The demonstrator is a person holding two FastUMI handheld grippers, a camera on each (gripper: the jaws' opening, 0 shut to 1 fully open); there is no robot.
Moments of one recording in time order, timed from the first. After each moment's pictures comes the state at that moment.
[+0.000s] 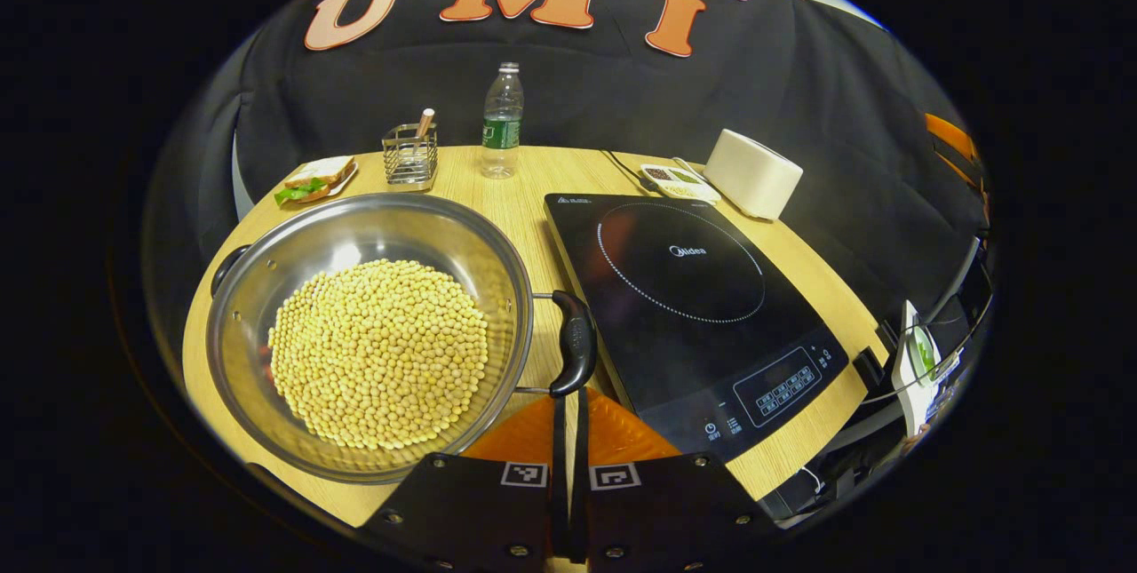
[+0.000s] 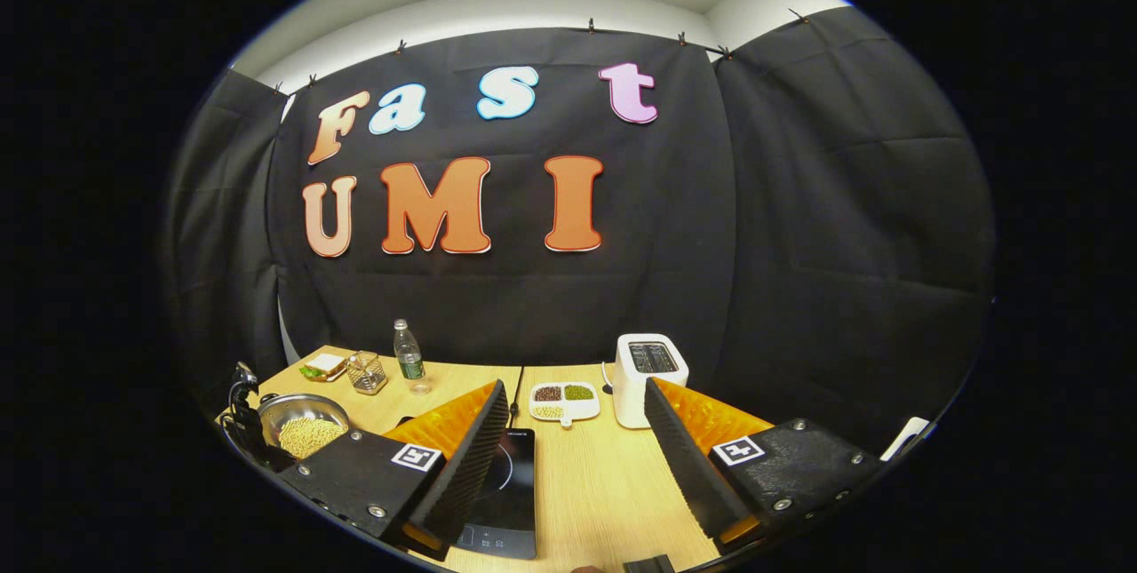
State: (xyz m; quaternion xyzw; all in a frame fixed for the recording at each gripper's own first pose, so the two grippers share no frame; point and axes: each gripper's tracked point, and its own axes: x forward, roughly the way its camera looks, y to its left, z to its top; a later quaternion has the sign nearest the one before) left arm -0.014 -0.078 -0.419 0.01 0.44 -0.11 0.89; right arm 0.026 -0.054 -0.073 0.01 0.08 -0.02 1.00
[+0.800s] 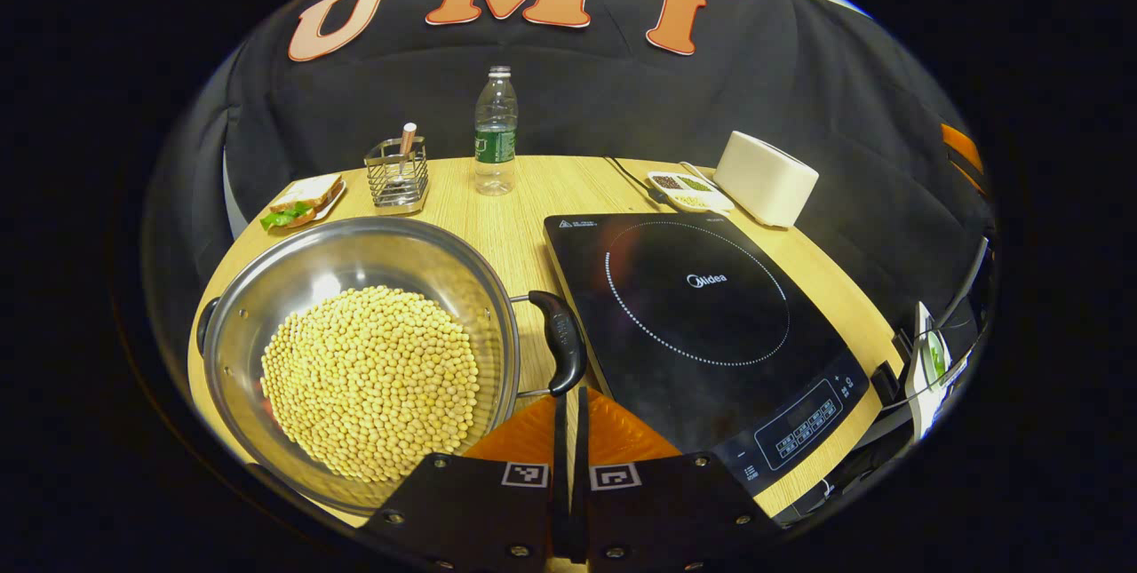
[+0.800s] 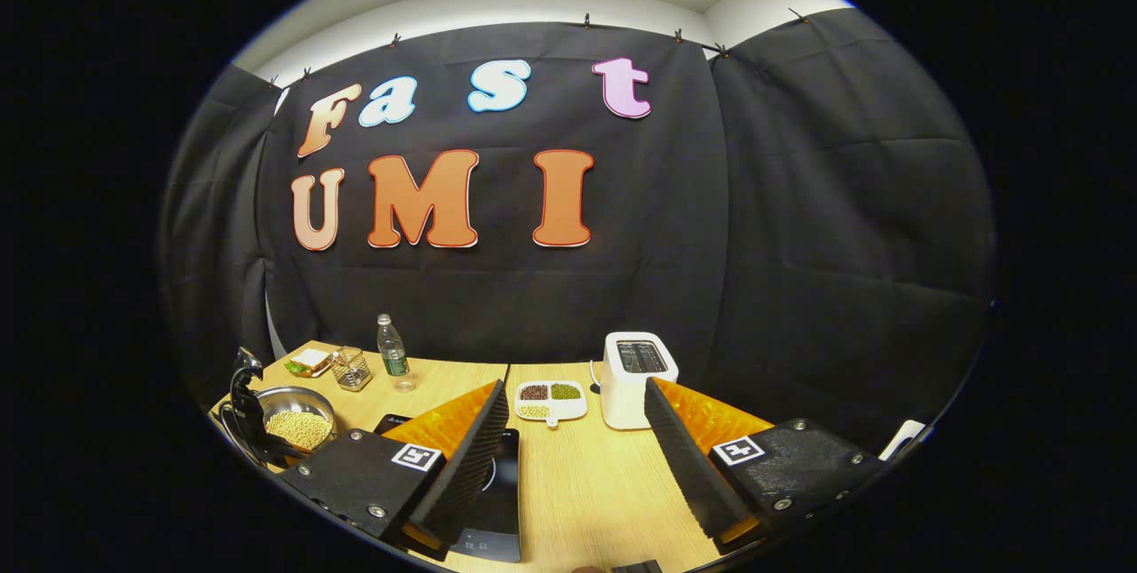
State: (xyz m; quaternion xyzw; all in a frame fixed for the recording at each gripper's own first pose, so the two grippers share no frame) left arm 0.029 -0.084 -0.430 0.02 0.44 -0.11 0.89; right arm 0.037 -0.066 -0.078 0.00 0.08 -0.03 1.00
